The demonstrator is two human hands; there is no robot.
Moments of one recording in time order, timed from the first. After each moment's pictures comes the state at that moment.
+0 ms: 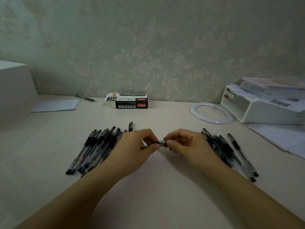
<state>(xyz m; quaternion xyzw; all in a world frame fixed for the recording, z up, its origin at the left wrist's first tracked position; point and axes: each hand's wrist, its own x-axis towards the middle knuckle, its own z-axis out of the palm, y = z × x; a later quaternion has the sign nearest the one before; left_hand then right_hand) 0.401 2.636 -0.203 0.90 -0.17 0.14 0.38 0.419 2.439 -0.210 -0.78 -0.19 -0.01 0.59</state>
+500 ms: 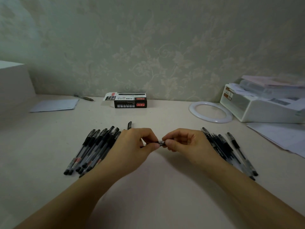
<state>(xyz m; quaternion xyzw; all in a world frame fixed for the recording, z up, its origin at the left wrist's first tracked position) 0.399 2.634 -0.199 0.89 -0.17 0.16 0.39 0.417 2.437 -0.206 -0.76 -0.19 0.00 0.62</state>
